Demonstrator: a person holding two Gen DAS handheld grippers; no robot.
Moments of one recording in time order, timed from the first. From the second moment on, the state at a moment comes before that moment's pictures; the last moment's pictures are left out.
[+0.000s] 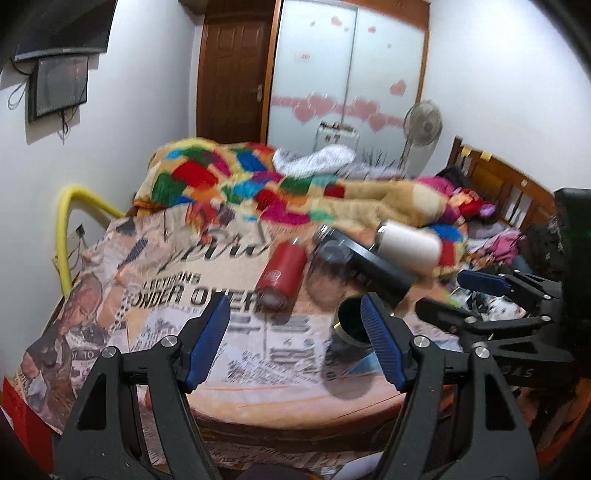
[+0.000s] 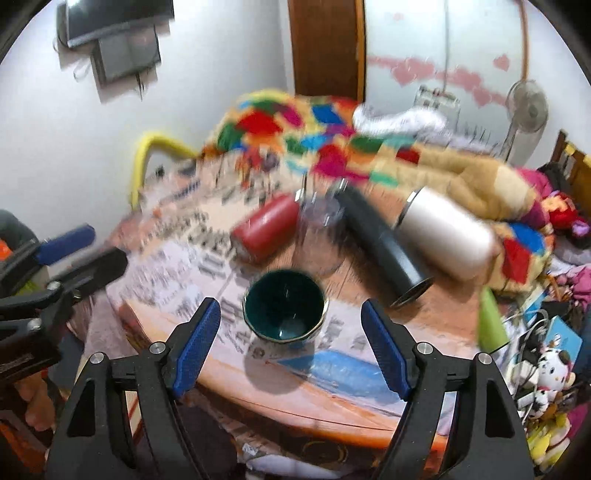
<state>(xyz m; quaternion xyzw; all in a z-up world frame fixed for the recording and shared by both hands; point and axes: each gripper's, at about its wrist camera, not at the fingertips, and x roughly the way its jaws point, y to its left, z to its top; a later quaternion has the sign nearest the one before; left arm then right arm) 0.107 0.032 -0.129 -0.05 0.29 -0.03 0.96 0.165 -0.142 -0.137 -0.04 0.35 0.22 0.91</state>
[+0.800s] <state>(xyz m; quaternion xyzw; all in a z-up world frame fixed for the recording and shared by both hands) -0.036 -0.005 -0.015 -0.02 0.04 0.00 1.00 0.032 -0.187 -0.022 0.02 0.07 0.18 0.98</state>
